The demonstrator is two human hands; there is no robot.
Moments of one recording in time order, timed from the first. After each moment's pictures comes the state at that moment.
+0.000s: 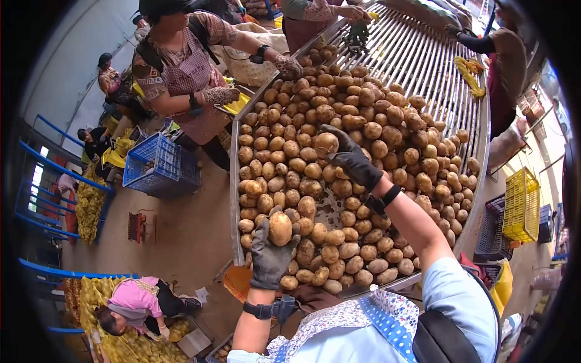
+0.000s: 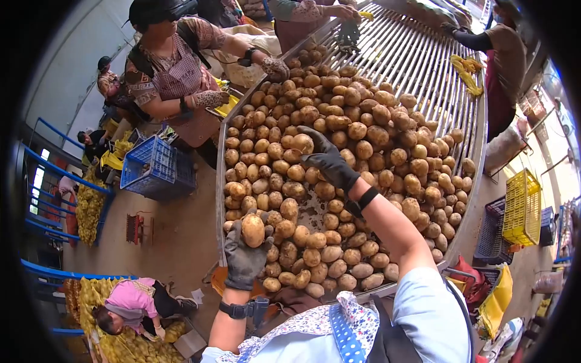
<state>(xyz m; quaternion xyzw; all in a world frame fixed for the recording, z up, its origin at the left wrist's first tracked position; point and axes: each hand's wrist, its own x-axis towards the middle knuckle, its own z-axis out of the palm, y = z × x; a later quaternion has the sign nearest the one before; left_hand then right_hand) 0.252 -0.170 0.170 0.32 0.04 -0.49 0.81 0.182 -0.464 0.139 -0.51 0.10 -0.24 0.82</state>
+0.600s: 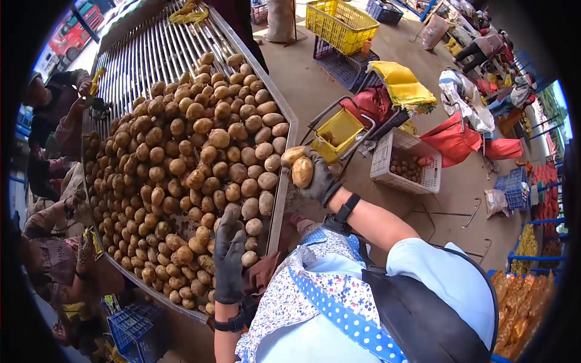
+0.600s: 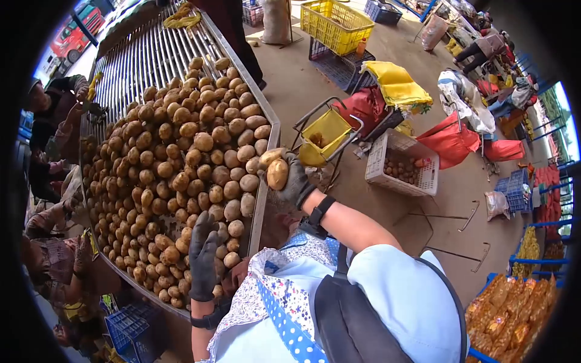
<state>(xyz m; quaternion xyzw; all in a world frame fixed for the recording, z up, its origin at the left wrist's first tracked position) 0.084 -0.175 0.175 0.45 -0.53 -0.63 0.36 -0.187 -0.230 0.068 0.06 0.28 -0.68 0.68</state>
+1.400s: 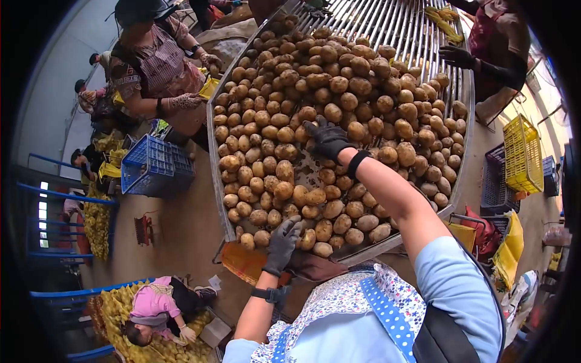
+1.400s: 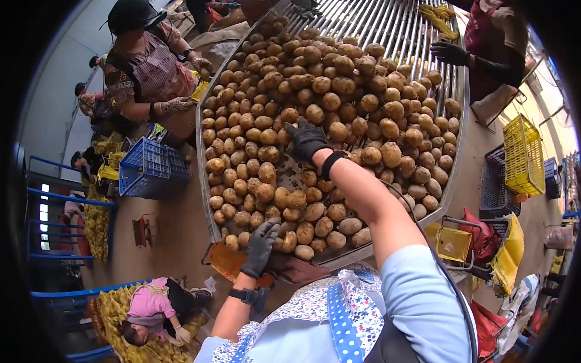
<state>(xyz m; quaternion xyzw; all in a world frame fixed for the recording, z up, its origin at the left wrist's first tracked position) 0.185 -0.113 0.062 0.67 -0.23 -0.49 0.51 0.135 -0.430 0.072 -0.91 0.35 -0.09 0.20</state>
